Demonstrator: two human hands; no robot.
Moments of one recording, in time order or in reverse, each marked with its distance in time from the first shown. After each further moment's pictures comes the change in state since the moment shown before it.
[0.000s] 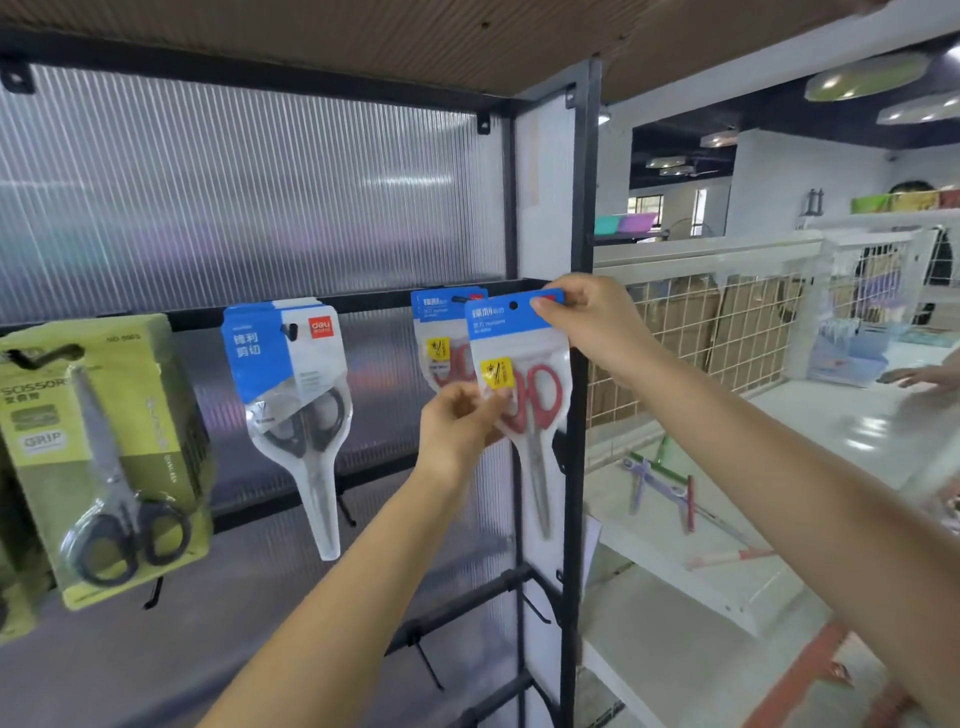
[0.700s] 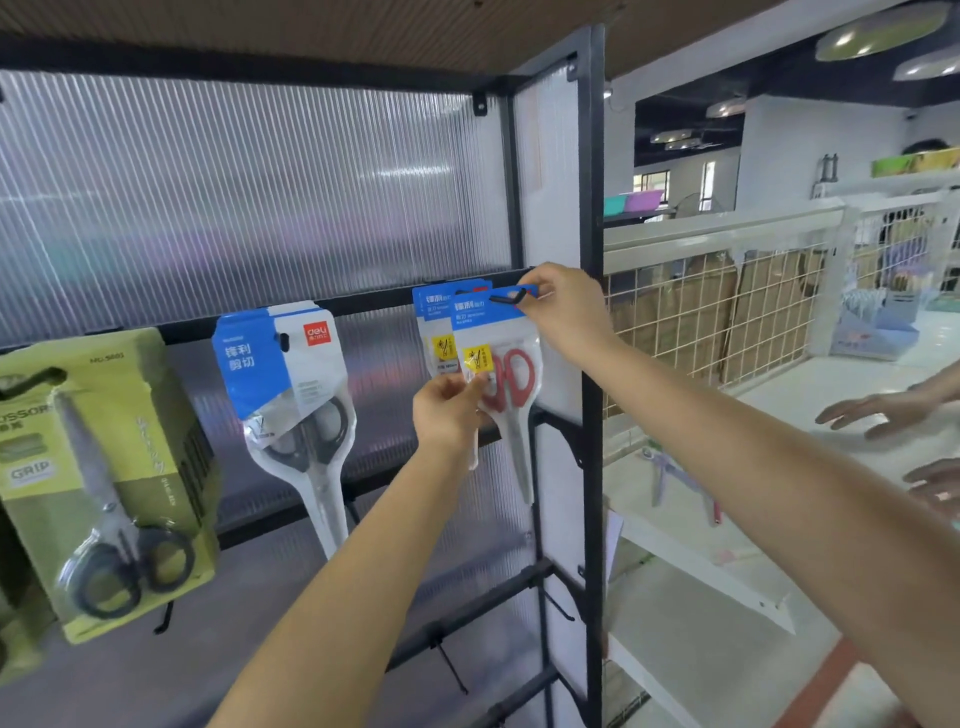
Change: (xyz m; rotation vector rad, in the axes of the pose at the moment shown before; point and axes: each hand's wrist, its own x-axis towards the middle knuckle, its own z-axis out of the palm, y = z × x) left_hand 0.051 -0.014 -0.007 0.019 0.257 -0.135; right_hand 0.038 0.027 0.043 -0.147 0.110 -0.049
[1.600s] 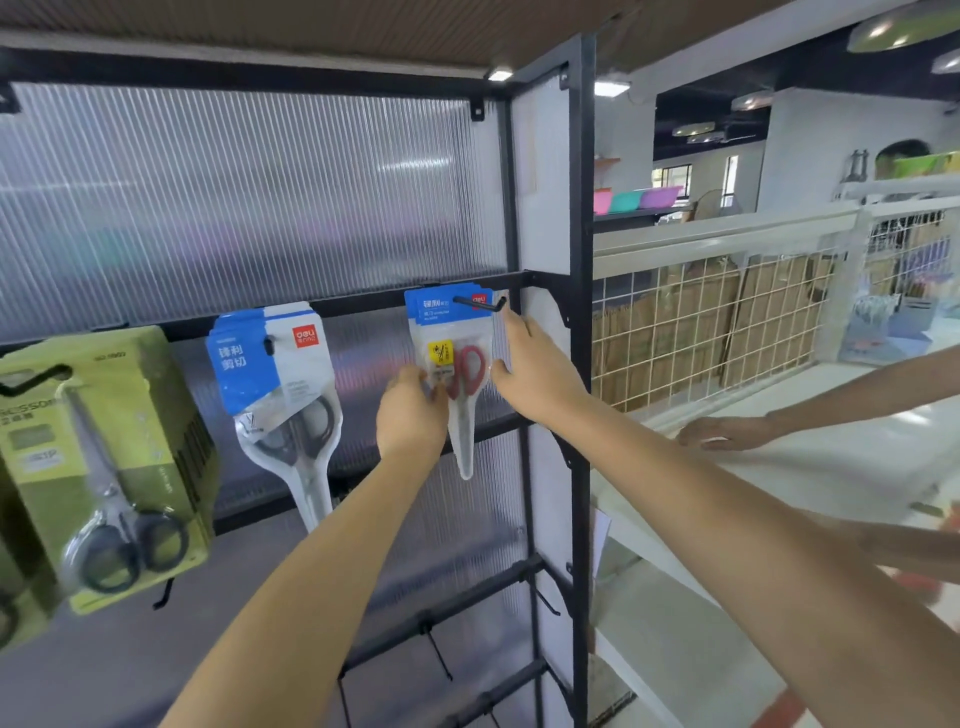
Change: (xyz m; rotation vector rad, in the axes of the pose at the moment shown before) left_hand 0.010 0.003 -0.018 0.903 0.145 0.287; right_hand -0.037 0.012 0.012 -0.286 -0.240 -0.132
